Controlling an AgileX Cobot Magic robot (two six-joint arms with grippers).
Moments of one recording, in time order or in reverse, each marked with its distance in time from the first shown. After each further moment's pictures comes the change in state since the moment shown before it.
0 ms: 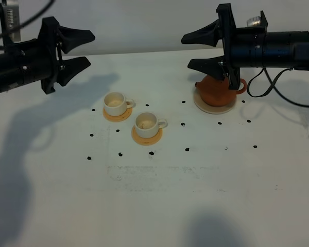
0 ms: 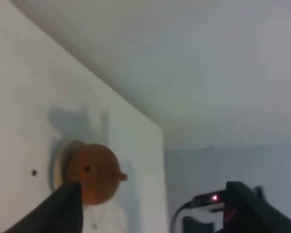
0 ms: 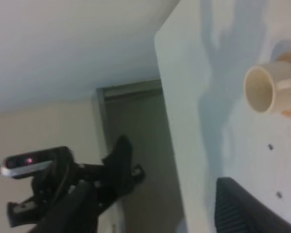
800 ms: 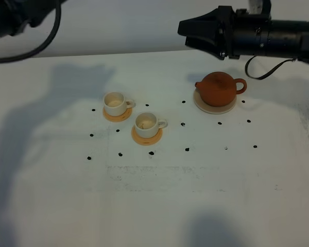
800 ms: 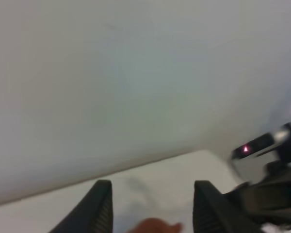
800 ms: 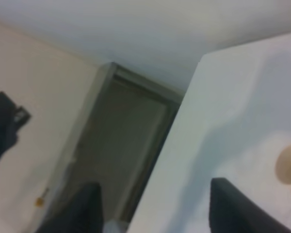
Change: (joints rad) left arm 0.000 -0.357 -0.049 0.186 -0.108 0.485; right arm 0.000 -0.064 -0.010 0.064 0.067 -0.561
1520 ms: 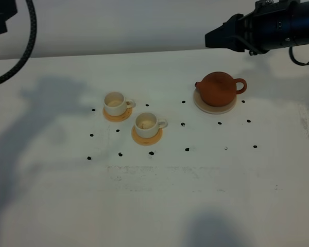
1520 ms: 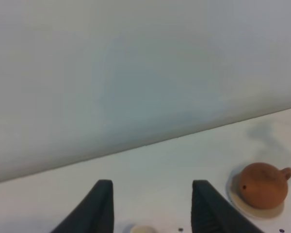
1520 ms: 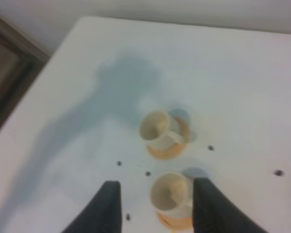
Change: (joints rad) left arm 0.000 -0.265 0.000 0.767 -0.140 -0.622; right arm 0.000 -0.209 -0.001 -0.599 -0.221 0.214
